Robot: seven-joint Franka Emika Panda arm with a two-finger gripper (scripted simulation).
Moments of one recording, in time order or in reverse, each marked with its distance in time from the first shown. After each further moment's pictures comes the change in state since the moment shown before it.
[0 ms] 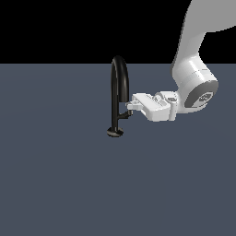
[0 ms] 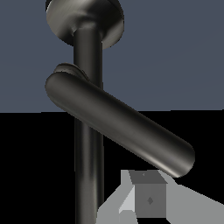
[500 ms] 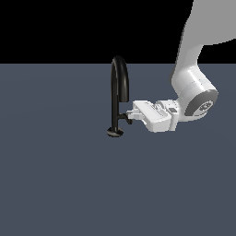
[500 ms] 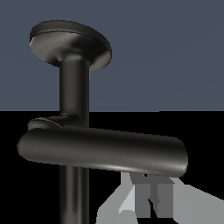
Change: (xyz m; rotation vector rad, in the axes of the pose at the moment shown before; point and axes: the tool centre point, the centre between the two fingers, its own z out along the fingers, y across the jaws) arm 0.029 0.014 0.000 -0.007 -0.002 -0.014
